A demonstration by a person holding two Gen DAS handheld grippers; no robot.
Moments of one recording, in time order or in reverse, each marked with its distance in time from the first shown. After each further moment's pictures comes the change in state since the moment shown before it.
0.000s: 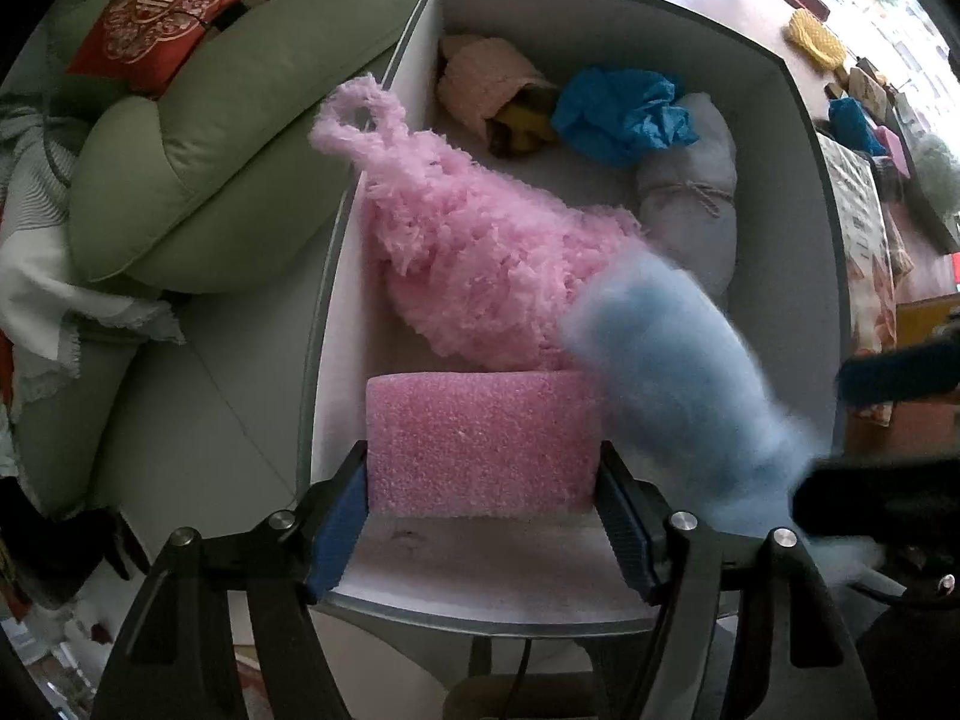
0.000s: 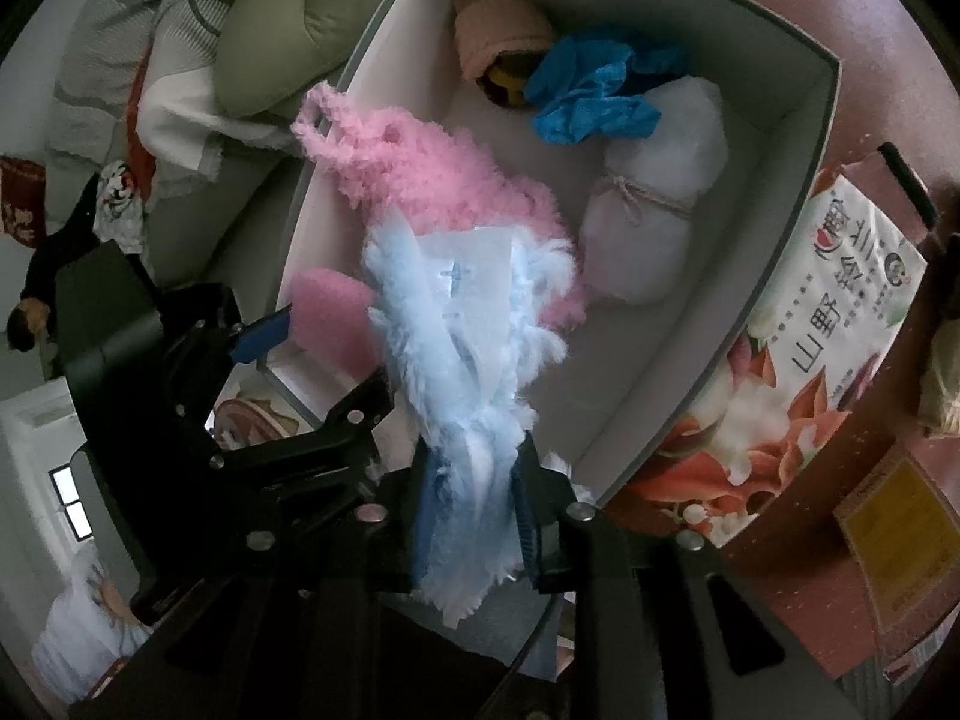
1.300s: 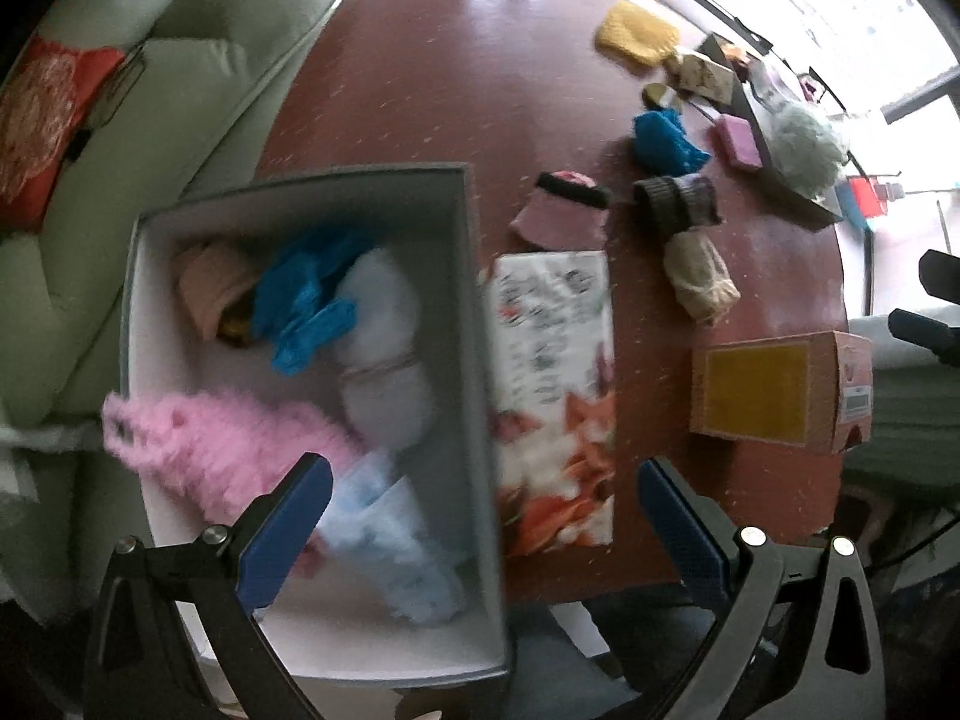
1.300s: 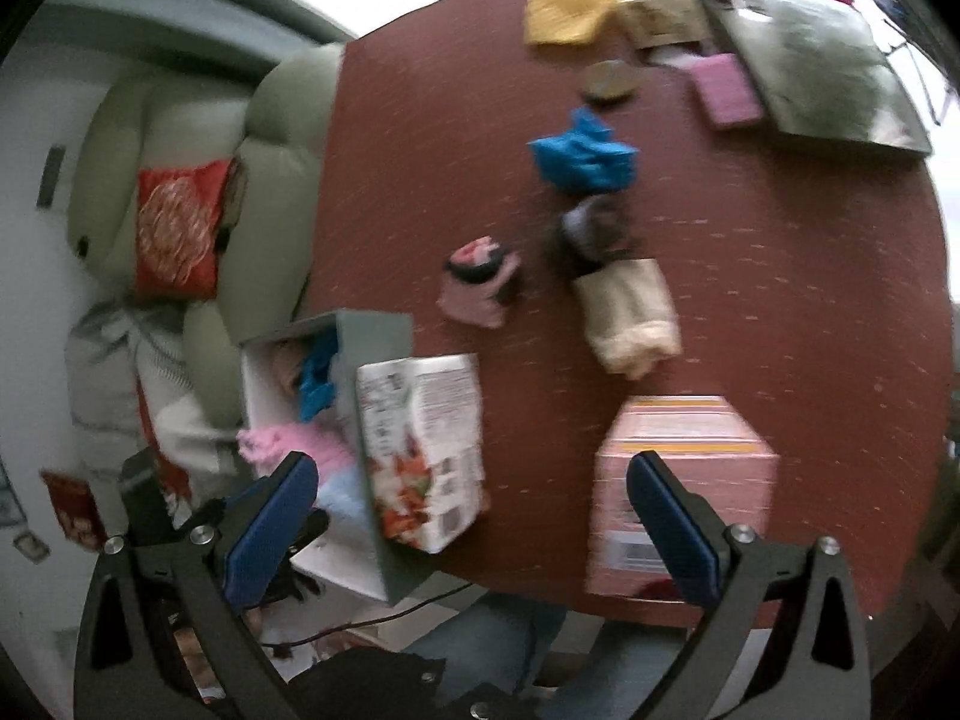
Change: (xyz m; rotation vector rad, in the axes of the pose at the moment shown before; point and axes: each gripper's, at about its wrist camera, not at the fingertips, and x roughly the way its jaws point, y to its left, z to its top) left arm -0.060 -0.139 0.076 0.204 -0.007 -0.181; right arm -0.174 -0.211 -0.118 0.562 -0.506 0.098
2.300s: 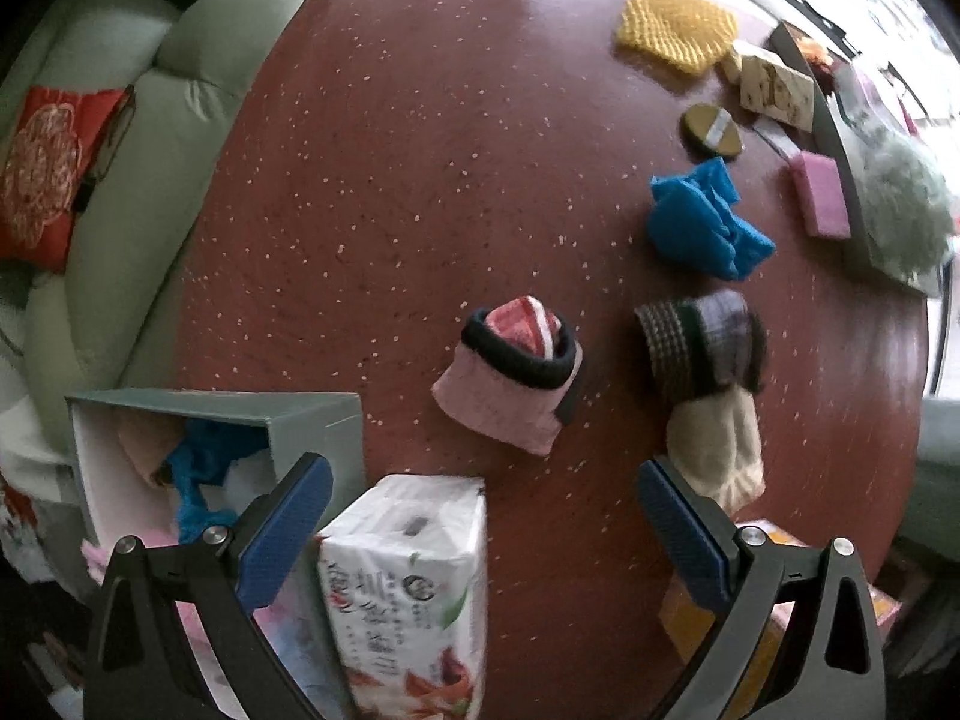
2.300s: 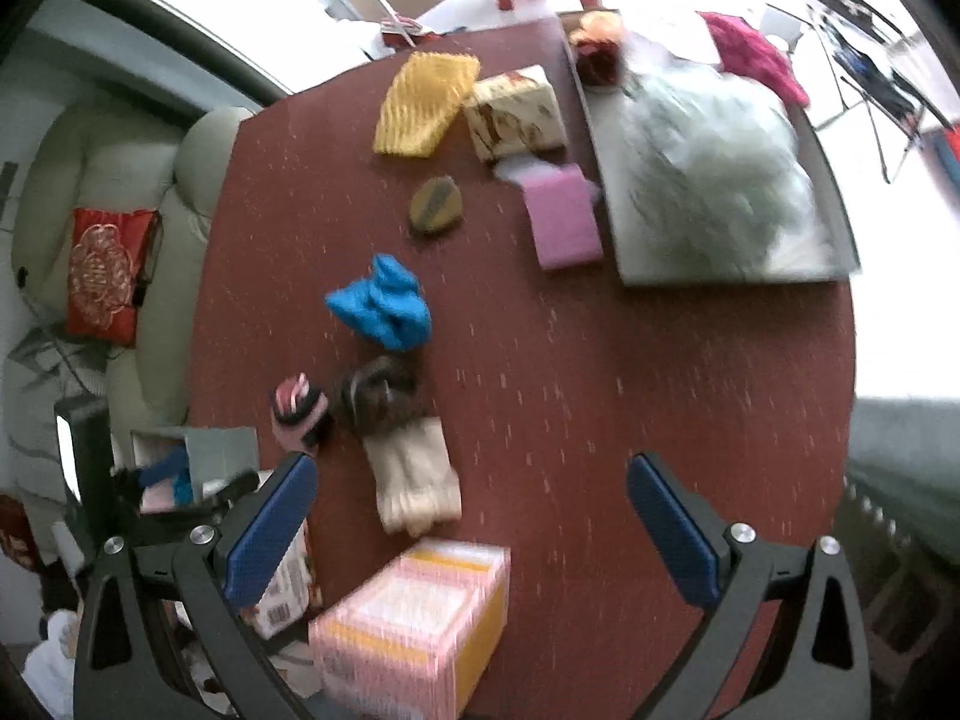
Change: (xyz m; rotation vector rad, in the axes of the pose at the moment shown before) left arm 0.074 -0.087 0.127 -0.048 0.048 0.206; right arm -0.020 -0.105 0.108 -0.065 -0.099 -0.165
